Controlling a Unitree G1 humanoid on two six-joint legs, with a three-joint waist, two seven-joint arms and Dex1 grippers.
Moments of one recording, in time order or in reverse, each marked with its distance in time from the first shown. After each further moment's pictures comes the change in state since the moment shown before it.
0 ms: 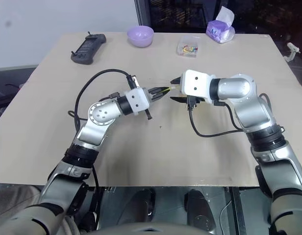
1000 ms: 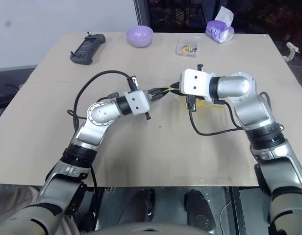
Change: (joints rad) left arm 0.000 0.011 -0.002 0.001 0.043 -0.037 0.009; right arm -0.014 0.006 0.000 0.027 -0.019 -0.031 0.005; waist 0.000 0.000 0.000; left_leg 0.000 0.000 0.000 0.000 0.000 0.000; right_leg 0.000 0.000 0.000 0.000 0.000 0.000
